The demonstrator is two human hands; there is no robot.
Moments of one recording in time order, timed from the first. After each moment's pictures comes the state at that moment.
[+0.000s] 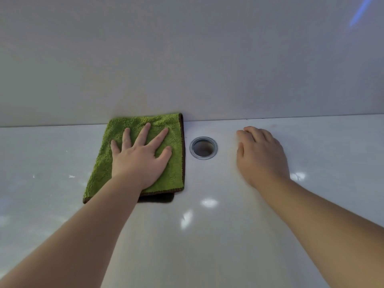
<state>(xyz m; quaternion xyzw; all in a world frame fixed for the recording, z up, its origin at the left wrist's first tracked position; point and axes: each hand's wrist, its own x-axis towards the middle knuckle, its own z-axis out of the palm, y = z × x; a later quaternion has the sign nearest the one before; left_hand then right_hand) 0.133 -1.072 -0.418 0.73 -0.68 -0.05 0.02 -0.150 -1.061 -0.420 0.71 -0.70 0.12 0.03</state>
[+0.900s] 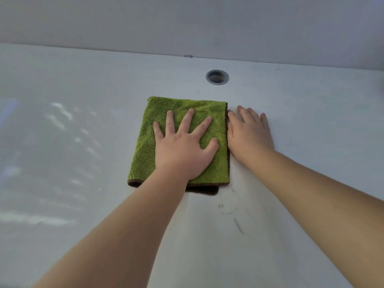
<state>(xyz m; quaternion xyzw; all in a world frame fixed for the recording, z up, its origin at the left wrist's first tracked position) 0.059 -0.854 -0.419 0.71 -0.70 -0.08 0.07 -0.107 -0.900 -0.414 0.76 -0.65 0.05 -0.03</state>
